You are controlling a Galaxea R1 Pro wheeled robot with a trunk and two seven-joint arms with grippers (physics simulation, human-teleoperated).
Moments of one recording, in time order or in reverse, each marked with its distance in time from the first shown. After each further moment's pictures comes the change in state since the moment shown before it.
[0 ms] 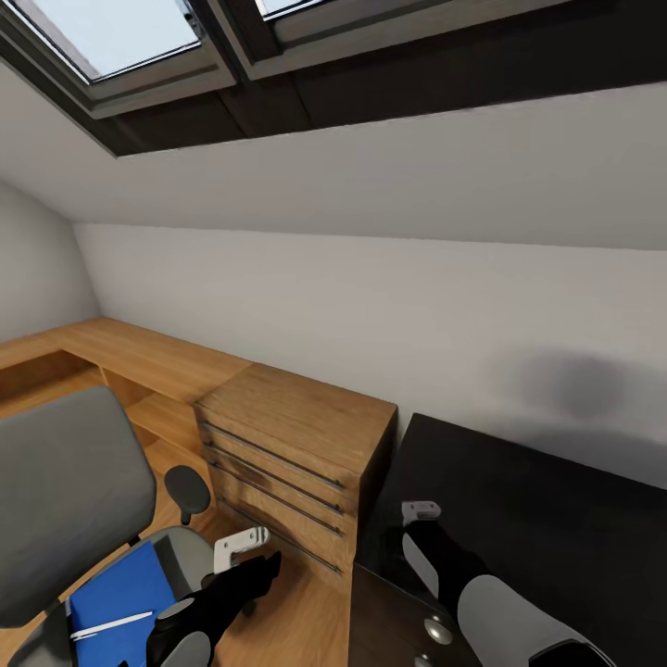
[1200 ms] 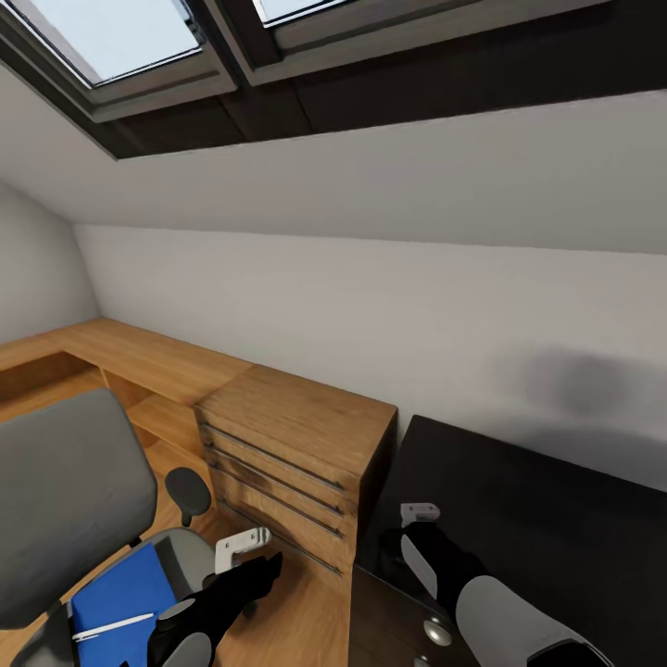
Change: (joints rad) left arm 0.000 -0.001 -0.004 0.000 -0.001 0.000 -0.003; right arm 0.000 0.005 0.000 0.011 -0.003 -0.001 -0.002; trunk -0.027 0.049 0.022
